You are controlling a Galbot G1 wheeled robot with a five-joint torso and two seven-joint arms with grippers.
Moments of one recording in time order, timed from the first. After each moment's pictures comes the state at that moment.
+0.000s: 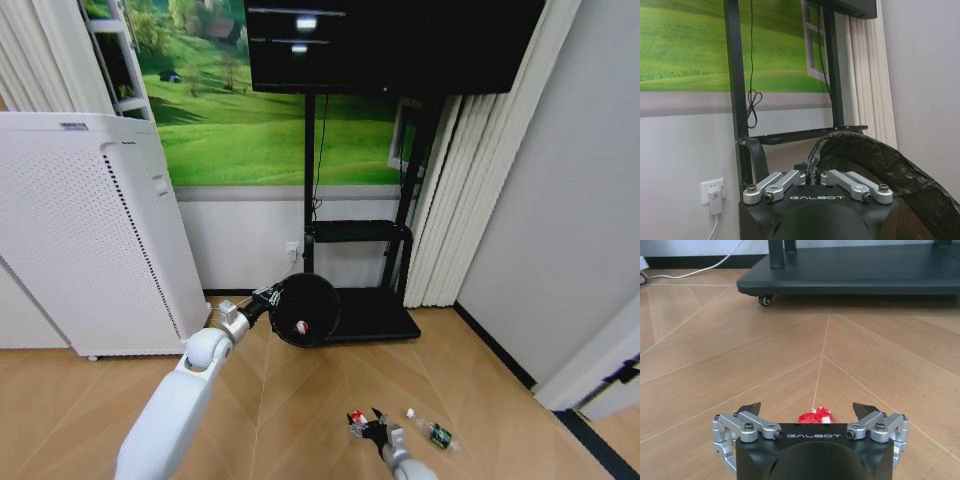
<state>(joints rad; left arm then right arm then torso) 0.80 -1.18 -0.29 -1.68 -0.40 0.17 0.37 -1.29 1.42 0.49 1.28 0.08 -0.06 -0.24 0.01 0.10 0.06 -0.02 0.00</state>
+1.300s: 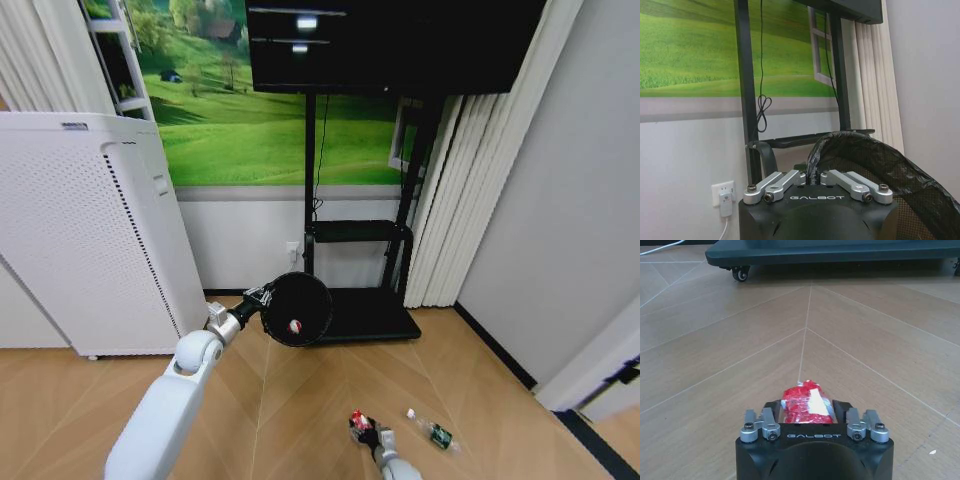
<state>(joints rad) 0.84 -1.16 -0.34 -1.71 -0.41 0.16 0.39 -1.15 1.50 0.53 0.97 0.02 -0.02 -0.16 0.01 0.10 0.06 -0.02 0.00</state>
